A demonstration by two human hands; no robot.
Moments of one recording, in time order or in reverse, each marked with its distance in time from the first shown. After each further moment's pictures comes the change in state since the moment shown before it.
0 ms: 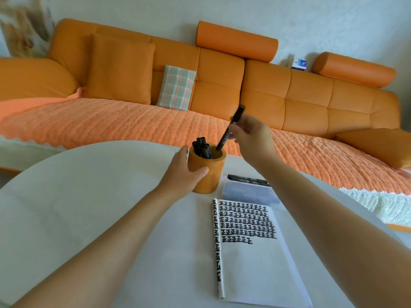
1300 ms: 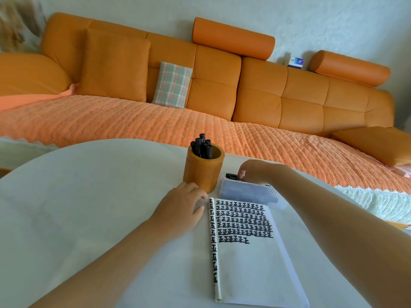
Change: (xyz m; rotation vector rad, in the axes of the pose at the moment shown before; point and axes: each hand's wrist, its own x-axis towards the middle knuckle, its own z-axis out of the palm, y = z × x) left_hand -0.053 -0.033 0.021 0.586 -0.126 0.479; right_hand 0.007 0.081 -0.020 -1.039 -0.835 0.196
